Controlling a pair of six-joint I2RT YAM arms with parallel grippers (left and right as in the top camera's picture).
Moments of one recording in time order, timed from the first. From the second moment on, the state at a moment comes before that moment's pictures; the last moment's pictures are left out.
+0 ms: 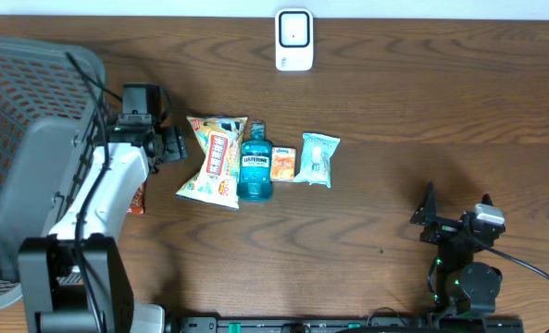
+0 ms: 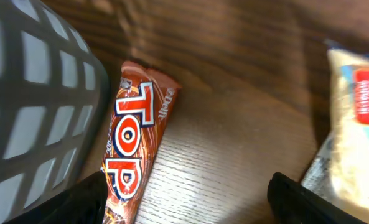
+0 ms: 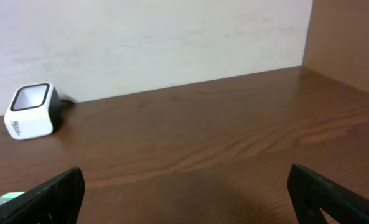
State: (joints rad) left arm 0.00 1.62 1.06 -0.61 -0.17 -0.20; right arm -0.03 0.01 0.01 -0.05 0.17 0.12
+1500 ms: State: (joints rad) left arm 0.06 1.63 0.91 -0.50 -0.21 -0.25; right arm -0.03 0.01 0.01 -0.05 0.17 0.12
